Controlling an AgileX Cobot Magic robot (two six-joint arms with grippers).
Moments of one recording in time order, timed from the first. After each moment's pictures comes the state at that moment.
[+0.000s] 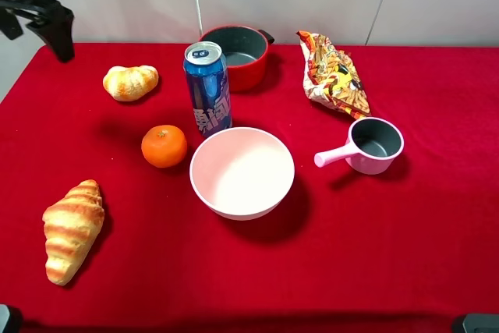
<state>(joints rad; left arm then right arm) -0.07 1.89 -1.57 0.11 1.17 0.42 -0.04 -0.01 -0.50 -0.01 1.02 0.00</state>
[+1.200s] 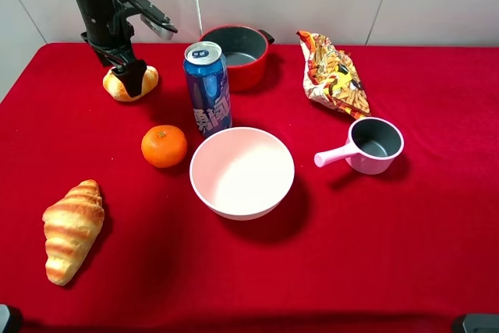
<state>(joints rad) -0.20 2.30 -1.80 0.12 1.04 0.65 -0.04 -0.01 -0.50 -0.01 1.02 0.00</state>
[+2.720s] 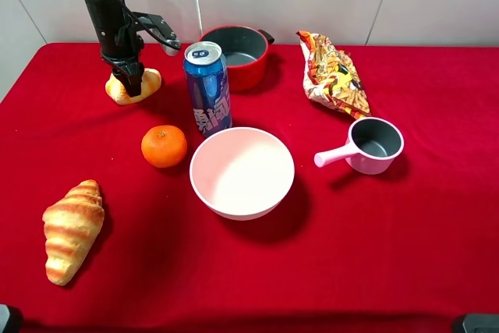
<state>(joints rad) -0.20 2.39 -1.85 0.09 1.03 0.81 -0.04 -0.01 -0.50 -0.01 1.02 0.00</state>
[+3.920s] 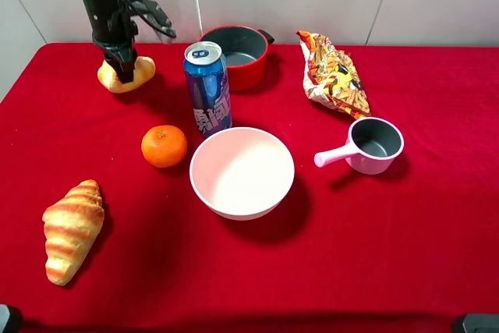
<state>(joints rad) -0.20 2.35 -1.90 0.15 1.09 0.80 -0.04 -0.01 -0.50 -0.01 1.02 0.00</state>
